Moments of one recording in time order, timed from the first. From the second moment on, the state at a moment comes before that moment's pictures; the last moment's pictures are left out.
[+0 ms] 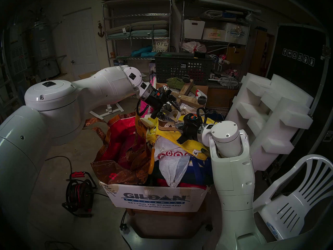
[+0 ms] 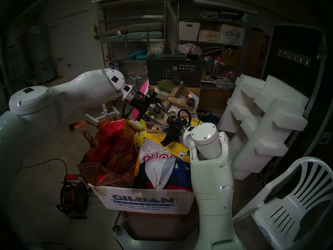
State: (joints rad) left arm 0.00 -1.30 0.18 -0.58 -0.74 -0.70 -1.13; right arm -1.33 -1.68 1.56 -1.81 -0.71 0.42 0.99
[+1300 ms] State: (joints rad) left arm -0.04 -1.37 0.40 -0.50 -0.87 -0.77 -1.06; right arm -1.33 -1.68 1.56 -1.81 -0.71 0.42 0.99
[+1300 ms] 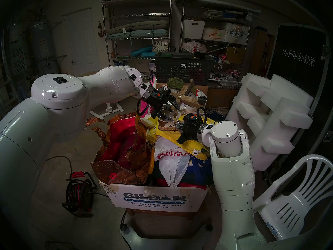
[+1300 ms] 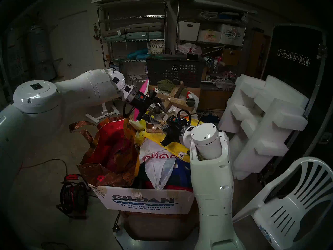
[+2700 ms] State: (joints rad) left arm -0.05 -1.43 0.59 -0.47 -0.96 -0.84 -1.00; right arm -1.33 -1.68 1.56 -1.81 -0.71 0.42 0.99
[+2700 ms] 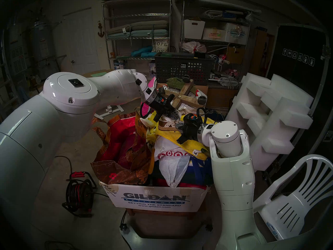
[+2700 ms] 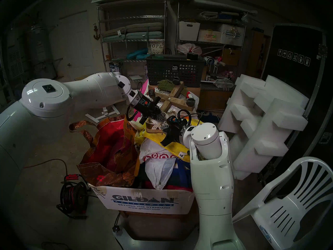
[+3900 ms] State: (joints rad) left arm -0.05 -1.44 0.72 -0.34 -1.03 -0.87 -0.96; right arm -1.33 -1.68 1.56 -1.81 -0.71 0.42 0.99
